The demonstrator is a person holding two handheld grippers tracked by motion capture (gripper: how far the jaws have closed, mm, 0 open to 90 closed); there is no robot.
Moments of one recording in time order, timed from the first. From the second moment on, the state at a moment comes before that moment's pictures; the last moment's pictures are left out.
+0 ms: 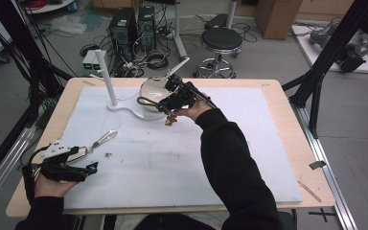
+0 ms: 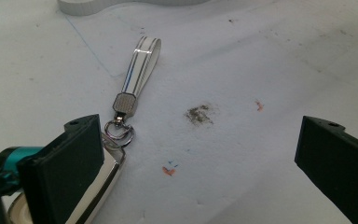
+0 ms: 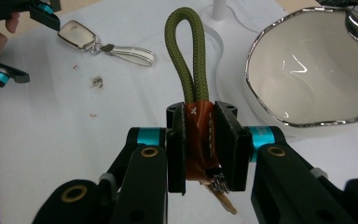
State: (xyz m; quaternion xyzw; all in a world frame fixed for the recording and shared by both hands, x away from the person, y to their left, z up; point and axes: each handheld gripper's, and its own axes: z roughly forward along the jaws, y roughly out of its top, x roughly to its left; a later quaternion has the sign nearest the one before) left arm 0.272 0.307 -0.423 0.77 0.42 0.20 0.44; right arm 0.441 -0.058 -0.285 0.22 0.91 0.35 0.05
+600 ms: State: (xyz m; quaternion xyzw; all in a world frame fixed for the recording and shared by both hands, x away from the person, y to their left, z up) left arm 0.274 0.307 -0.425 0.77 0.42 0.20 0.44; right arm 0.454 -0.011 -0.266 0.19 0.91 0.35 0.05
